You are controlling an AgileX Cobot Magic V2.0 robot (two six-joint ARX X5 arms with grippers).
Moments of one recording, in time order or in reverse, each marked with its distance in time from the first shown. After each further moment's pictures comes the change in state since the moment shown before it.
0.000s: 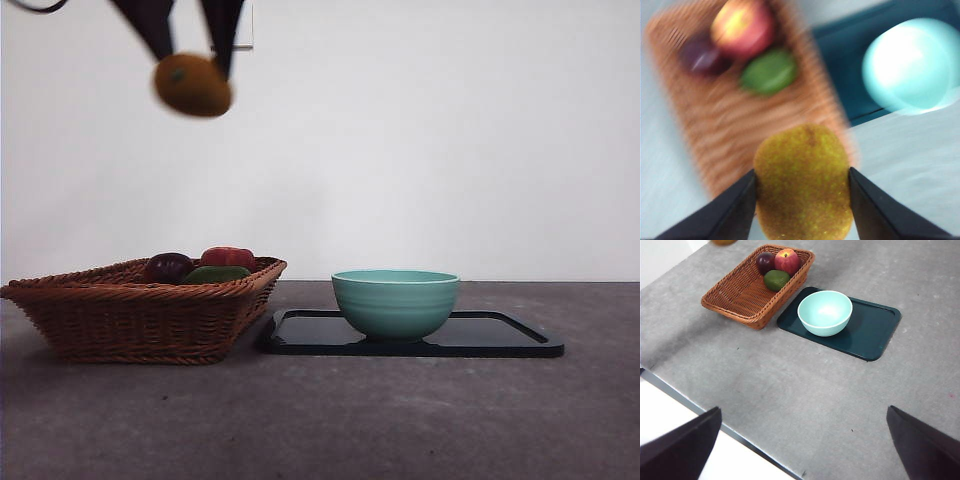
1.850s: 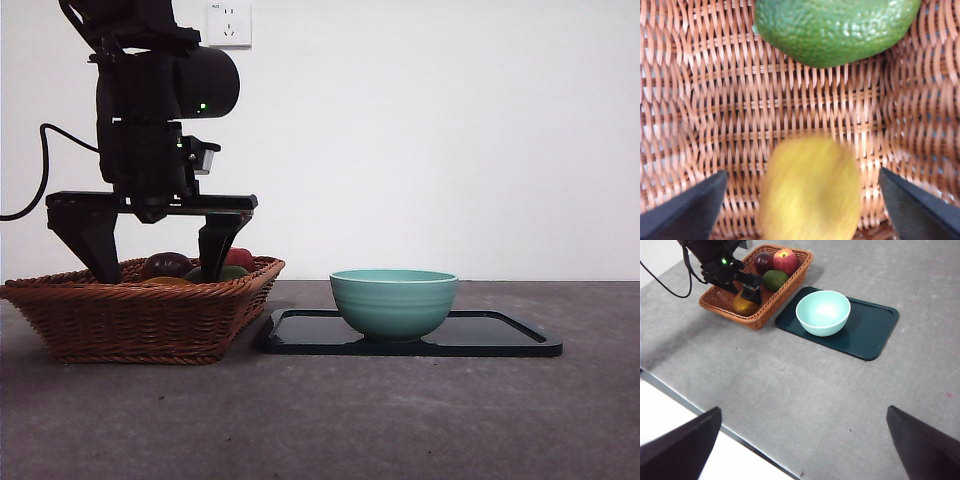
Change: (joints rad) left arm 0.078 0.029 -0.663 0.624 -0.043 -0.188; right arm 0.000 0.000 0.000 0.000 0.004 0.000
